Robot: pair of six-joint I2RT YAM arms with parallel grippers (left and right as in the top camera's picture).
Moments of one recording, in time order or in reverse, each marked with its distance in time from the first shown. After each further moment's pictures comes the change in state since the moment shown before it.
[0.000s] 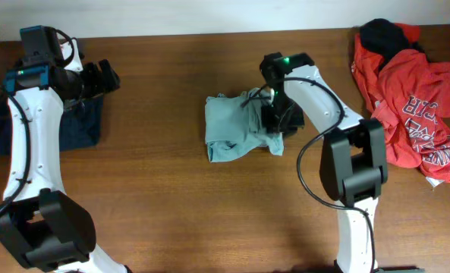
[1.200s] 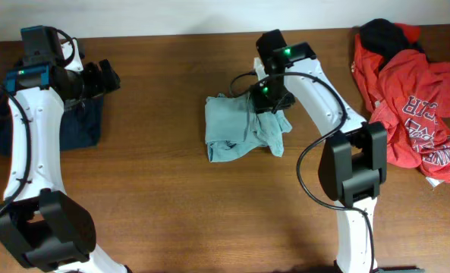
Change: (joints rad) left arm -0.004 0.000 0.000 0.000 -0.007 0.000; right arm 0.012 0.011 0.100 0.190 -0.063 -0.231
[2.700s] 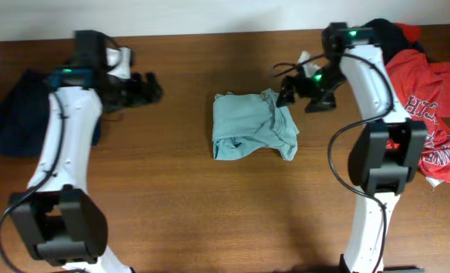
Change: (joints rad) left arm -0.204 0.006 -0.090 0.000 0.098 0.062; right arm -0.311 0.024 0.113 -0.265 -0.370 -0.158
